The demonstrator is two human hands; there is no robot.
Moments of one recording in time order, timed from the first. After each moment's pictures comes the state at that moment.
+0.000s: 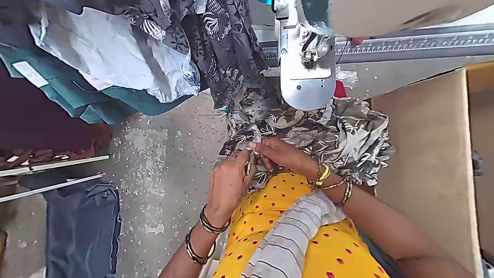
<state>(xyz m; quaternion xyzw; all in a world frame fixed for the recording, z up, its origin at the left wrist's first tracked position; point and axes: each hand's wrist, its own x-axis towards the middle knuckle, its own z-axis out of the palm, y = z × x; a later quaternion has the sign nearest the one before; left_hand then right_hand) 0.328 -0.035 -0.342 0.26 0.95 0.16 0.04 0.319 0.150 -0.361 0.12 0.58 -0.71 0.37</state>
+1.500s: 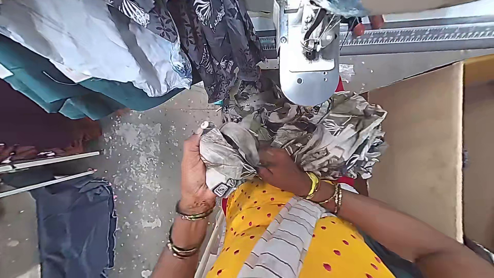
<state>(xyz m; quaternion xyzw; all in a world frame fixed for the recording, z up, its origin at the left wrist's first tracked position) 0.298 -0.026 -0.299 -0.16 0.43 0.86 0.20 0.367 0.125 -0.397 -0.12 0.85 -0.50 -0.13</state>
